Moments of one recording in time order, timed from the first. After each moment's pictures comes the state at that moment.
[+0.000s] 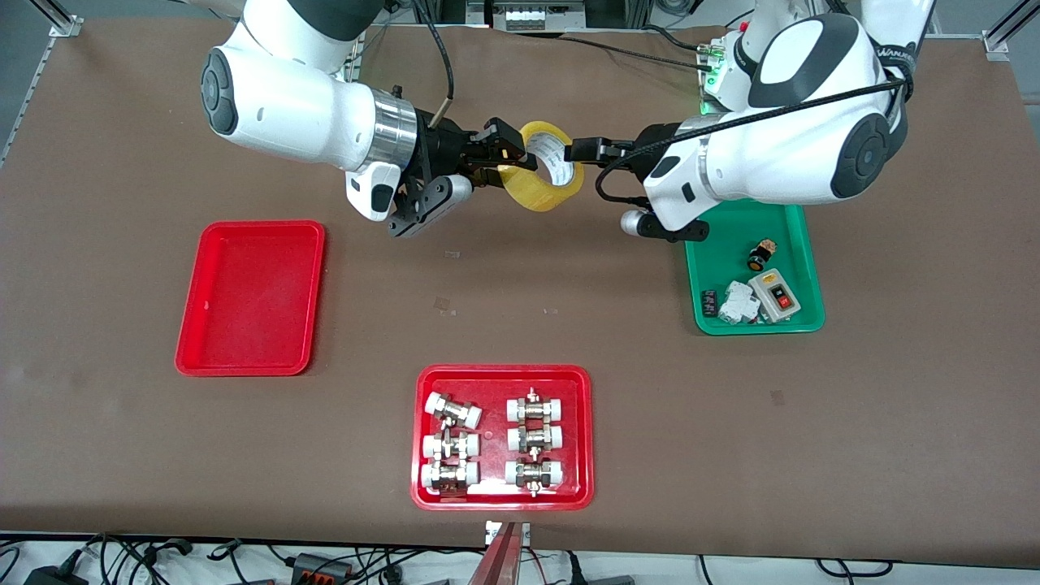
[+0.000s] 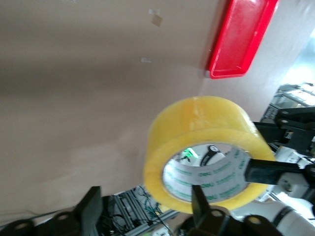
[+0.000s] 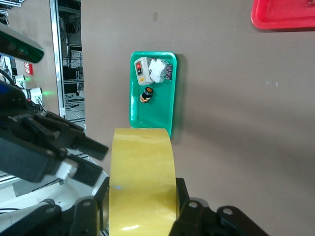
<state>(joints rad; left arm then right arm) -0.19 0.28 -0.25 -1.47 -0.69 1.56 -0.43 0.57 0.29 0.00 -1.49 0.84 1.94 0.15</state>
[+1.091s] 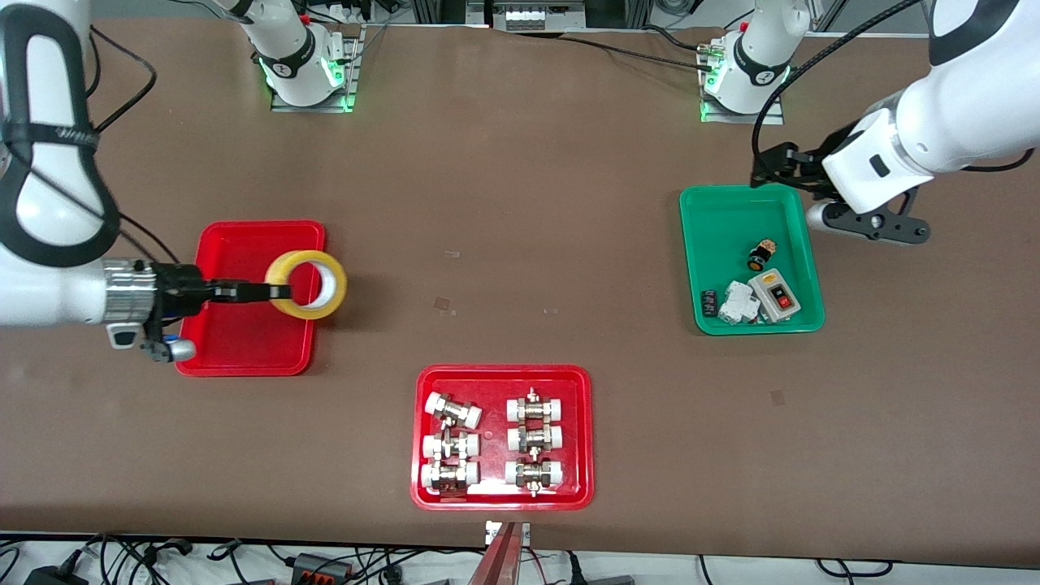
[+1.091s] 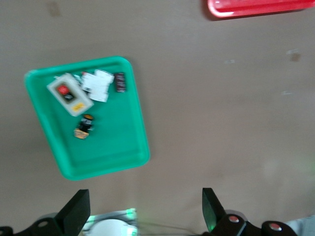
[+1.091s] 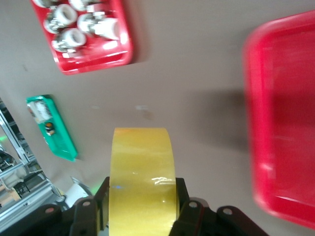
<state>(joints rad) 0.02 0.14 -0.23 -1.45 -0.14 1.38 -0.09 -0.06 0.50 -0.03 -1.53 0.65 1.62 -0.14</state>
